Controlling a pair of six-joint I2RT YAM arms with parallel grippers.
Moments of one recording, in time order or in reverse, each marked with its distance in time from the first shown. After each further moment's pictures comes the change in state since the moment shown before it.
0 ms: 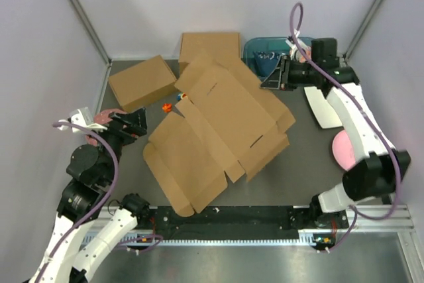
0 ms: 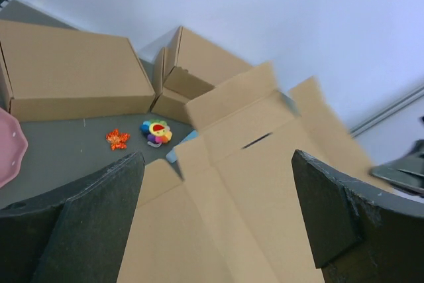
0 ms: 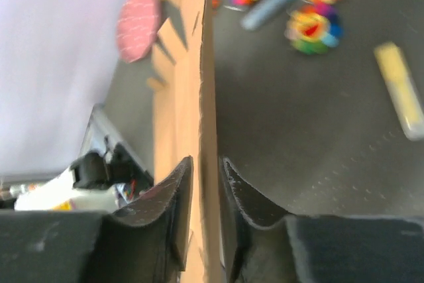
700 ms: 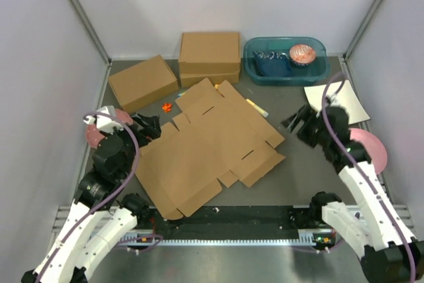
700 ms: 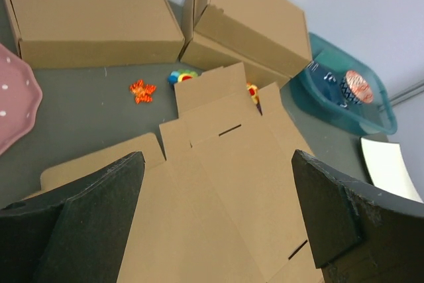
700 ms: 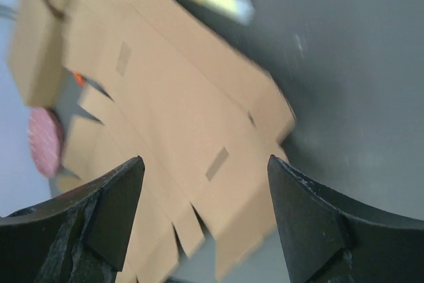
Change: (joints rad) left arm 0.000 0.047 -0.147 -0.009 0.016 -0.011; right arm -0.039 -0.551 -0.688 0.167 0.665 0.361
